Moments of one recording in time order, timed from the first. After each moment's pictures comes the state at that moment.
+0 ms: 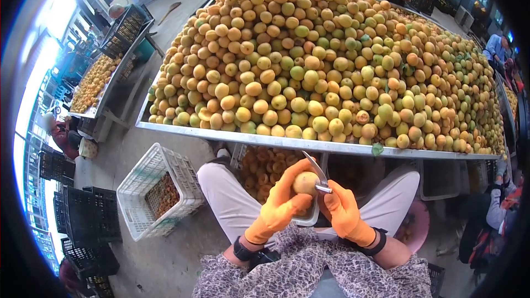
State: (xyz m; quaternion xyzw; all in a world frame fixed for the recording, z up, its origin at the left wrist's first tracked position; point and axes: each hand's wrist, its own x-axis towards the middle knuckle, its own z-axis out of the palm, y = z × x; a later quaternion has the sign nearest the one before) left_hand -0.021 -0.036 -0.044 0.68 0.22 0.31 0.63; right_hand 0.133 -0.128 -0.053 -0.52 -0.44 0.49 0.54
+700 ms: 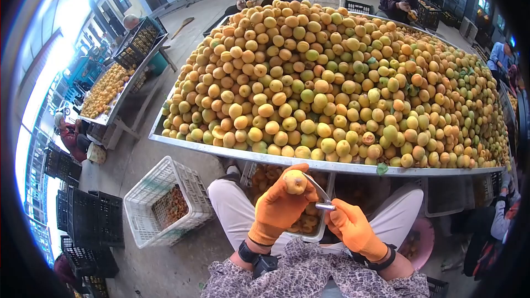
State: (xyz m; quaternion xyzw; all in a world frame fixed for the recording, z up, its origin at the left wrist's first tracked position) left_hand -0.018 -0.009 -0.046 0.20 0.03 0.36 0.91; right_hand 0.144 -0.126 -0.012 -0.51 -0.42 0.58 0.48
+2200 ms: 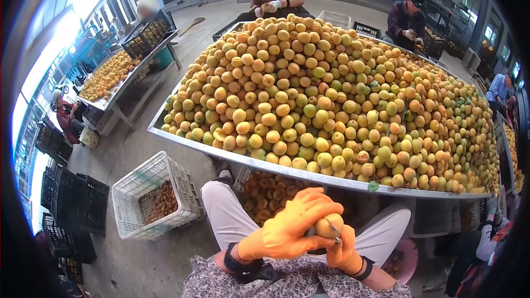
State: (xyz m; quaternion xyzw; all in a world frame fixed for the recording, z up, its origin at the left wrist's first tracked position) left_hand -0.020 -0.022 0.036 0.86 0.09 0.28 0.41; right_hand 0.133 -0.137 -0.051 -0.45 -0.60 0.31 0.58
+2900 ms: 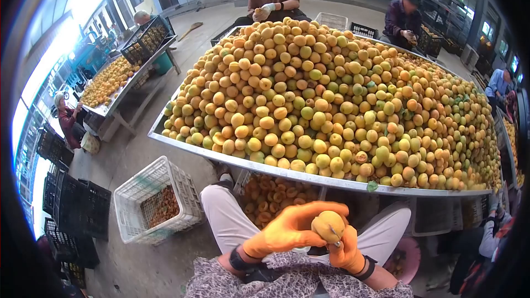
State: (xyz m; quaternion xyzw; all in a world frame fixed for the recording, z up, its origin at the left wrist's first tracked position) left_hand -0.017 -0.031 0.020 0.53 0.08 0.20 0.82; right_hand 0.136 -0.137 -0.043 -0.43 -0.62 0.26 0.60
